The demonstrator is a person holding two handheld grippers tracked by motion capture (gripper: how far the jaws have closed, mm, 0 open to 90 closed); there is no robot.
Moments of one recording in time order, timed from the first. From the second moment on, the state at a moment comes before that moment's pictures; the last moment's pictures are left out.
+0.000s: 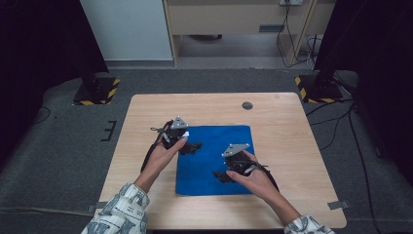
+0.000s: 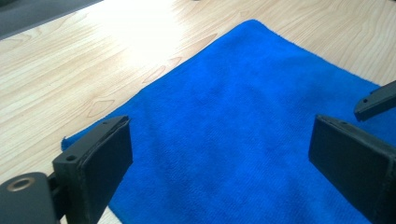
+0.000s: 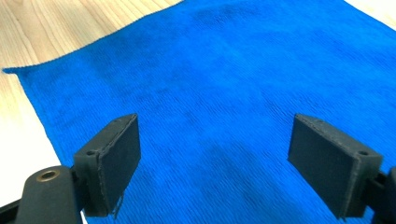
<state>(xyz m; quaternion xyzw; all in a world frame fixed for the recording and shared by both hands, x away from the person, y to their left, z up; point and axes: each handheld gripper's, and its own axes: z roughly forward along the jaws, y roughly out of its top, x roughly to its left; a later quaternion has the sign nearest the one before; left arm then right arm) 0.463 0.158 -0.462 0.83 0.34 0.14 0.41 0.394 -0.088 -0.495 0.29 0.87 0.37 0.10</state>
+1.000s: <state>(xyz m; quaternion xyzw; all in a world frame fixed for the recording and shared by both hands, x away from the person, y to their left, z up) 0.489 0.181 -0.452 0.82 0.37 0.16 0.40 0.380 -0.013 -0.491 0.23 0.89 0.39 0.05</state>
